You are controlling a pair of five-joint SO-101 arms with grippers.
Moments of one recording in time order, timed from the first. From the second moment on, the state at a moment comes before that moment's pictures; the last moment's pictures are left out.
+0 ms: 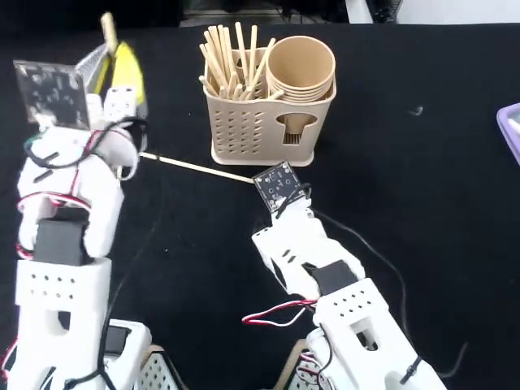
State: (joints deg) left arm 0.4 -52.0 29.1 24.6 -3.0; right arm -23.0 -57.2 80.9 32.2 8.3
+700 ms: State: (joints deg) left arm 18.1 -27.7 19.3 -8.0 -3.0; right arm -23.0 -57.2 80.9 32.2 8.3
